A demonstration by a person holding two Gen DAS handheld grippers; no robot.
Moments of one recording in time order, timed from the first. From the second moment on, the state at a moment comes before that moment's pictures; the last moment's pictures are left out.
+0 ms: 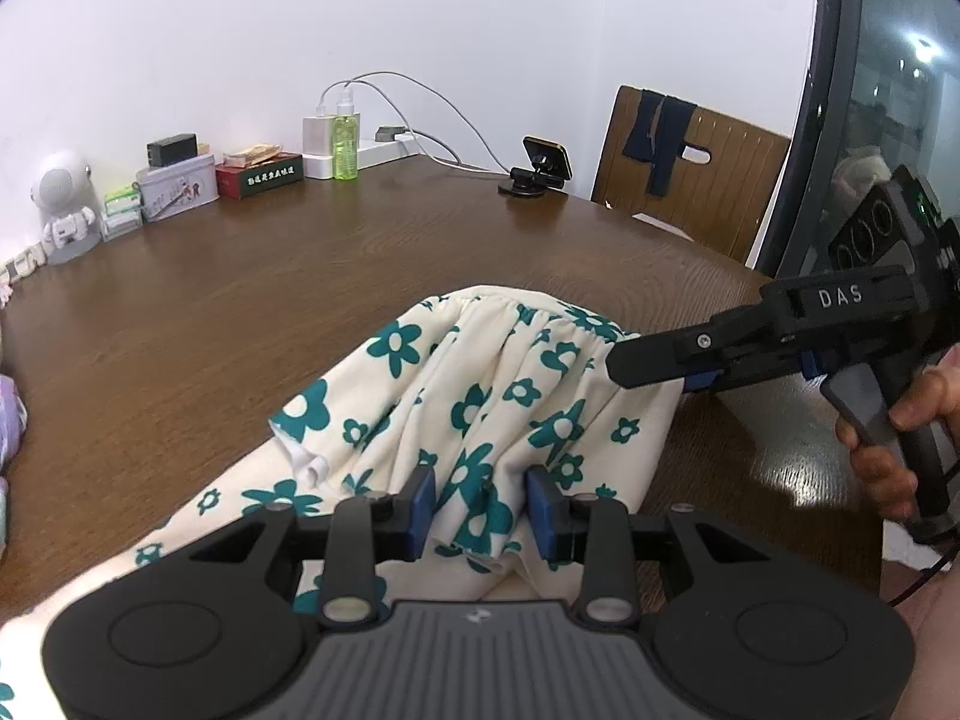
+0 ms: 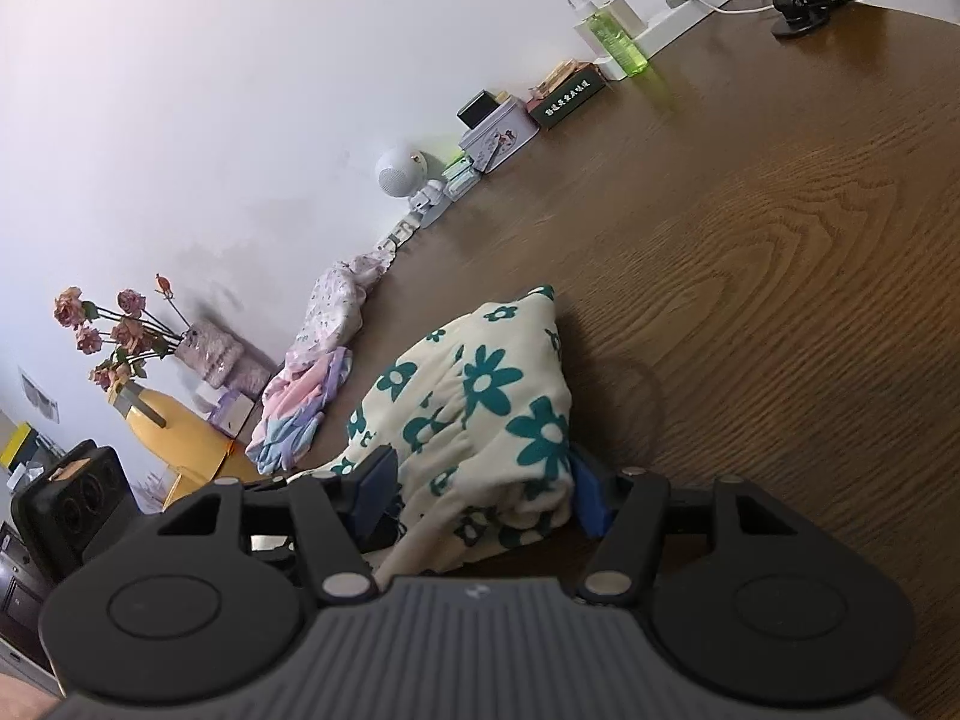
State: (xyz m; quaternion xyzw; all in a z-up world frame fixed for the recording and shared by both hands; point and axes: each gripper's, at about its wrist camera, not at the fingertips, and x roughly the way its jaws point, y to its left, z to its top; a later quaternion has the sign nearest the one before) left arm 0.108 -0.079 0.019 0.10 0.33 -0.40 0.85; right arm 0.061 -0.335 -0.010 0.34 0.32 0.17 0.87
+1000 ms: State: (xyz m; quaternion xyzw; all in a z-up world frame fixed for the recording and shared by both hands) left arm 0.113 -0.092 0.019 0.11 0.33 -0.41 0.84; right arm 0.063 -0.327 -0.002 0.33 0.25 0.13 0.90
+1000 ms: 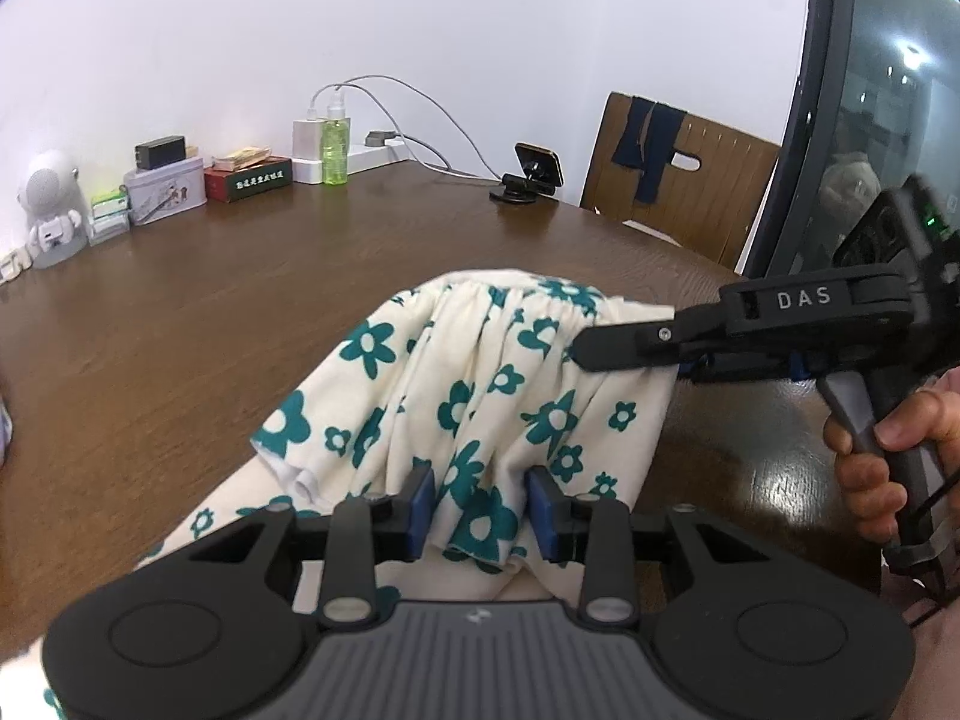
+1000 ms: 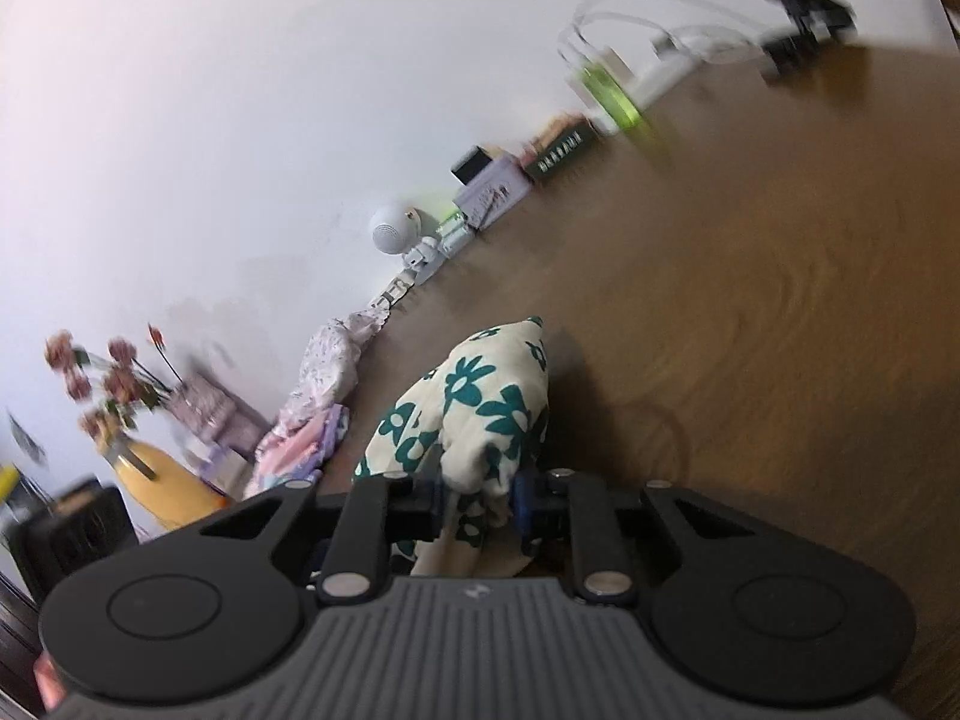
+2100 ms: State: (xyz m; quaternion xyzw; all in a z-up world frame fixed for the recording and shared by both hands) left arm 0.151 -0.119 0.041 0.12 0.29 -0.39 0.86; right arm 0.078 -0.289 0.062 -0.09 0.18 0.04 0.98
